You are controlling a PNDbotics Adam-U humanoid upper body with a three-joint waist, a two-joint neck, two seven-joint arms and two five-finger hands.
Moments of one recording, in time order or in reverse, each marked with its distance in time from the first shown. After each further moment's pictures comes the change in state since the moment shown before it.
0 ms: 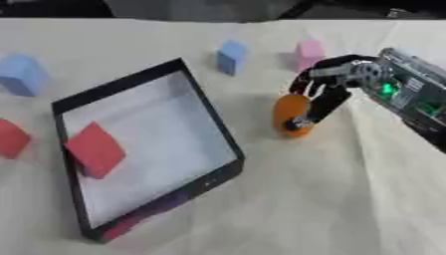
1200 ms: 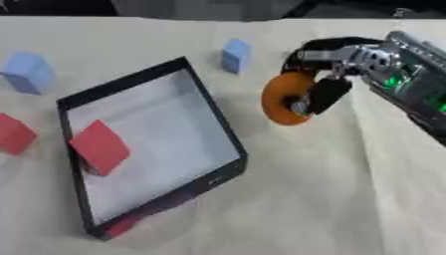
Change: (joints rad) left arm 0.014 0.001 0.001 0.000 0.000 -0.003 0.003; right arm -0.060 -0.030 -0.073 -0.325 -0.012 0.012 -0.048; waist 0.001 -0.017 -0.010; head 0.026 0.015
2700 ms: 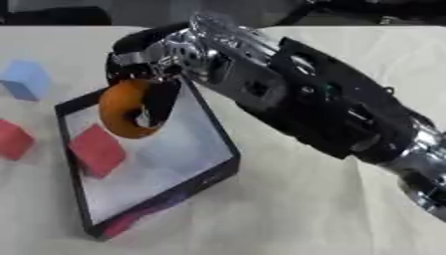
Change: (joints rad) left arm 0.016 0.009 0.000 -0.007 0.008 -0.004 -0.001; right arm -0.274 0.556 0.199 0.256 0.225 -0.059 0.149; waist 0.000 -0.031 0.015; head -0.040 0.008
